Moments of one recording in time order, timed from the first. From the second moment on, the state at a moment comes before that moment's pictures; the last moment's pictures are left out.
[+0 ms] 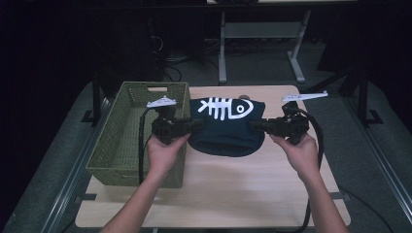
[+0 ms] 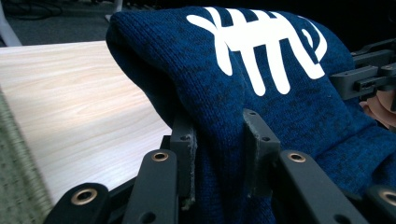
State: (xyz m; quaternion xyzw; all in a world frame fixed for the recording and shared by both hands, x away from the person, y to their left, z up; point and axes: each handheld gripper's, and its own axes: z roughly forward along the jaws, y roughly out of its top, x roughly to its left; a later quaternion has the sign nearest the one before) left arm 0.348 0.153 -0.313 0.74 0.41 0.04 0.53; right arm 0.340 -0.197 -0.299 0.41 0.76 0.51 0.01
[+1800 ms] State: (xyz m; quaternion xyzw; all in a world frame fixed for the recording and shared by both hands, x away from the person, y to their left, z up) left arm 0.344 0.260 -0.292 0.71 0.46 0.08 0.53; right arm 0.374 -0.086 -0.283 0.36 0.77 0.52 -0.03
